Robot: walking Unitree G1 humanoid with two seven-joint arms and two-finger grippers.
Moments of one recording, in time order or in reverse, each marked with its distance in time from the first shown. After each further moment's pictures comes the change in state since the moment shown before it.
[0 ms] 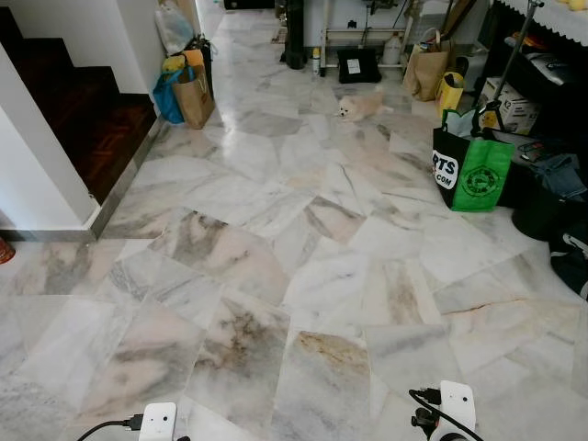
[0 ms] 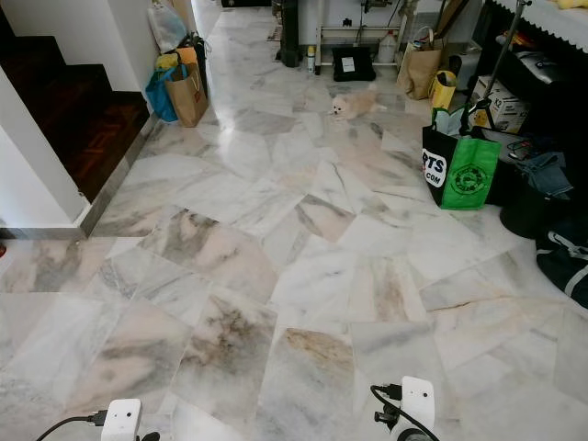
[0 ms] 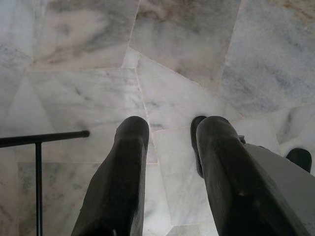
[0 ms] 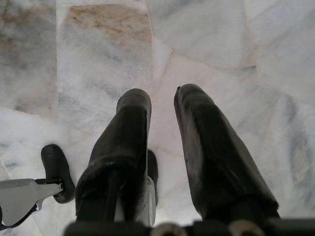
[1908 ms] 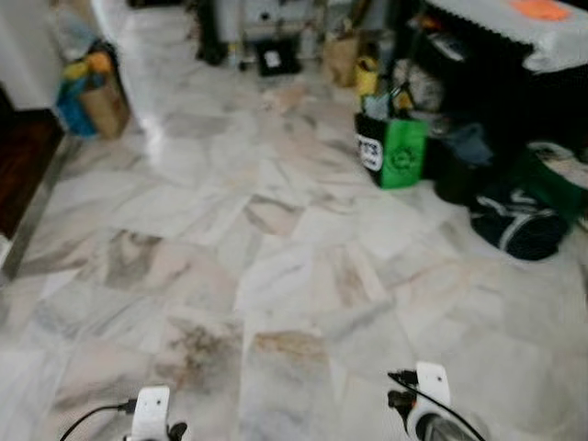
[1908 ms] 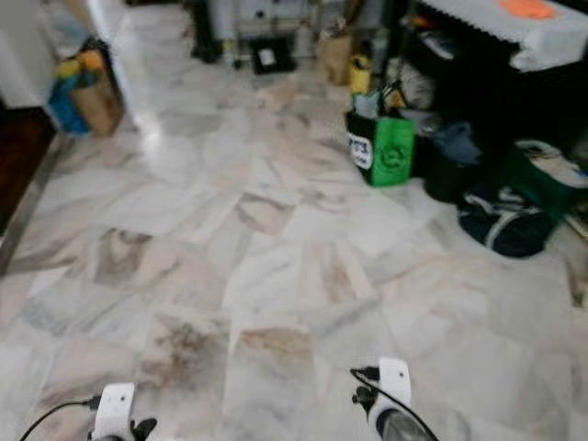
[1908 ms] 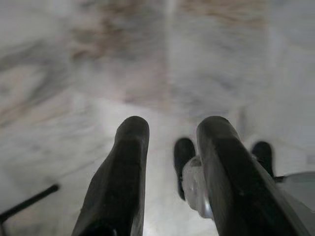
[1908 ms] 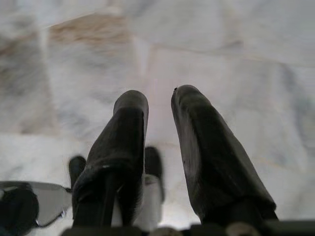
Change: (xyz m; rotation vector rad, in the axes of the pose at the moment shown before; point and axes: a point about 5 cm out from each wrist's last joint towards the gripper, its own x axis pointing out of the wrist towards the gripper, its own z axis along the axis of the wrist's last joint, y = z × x) left arm 0.006 0.000 0.021 -0.025 -0.002 -0.061; right arm 0.005 0.021 0.018 -0.008 0.013 0.139
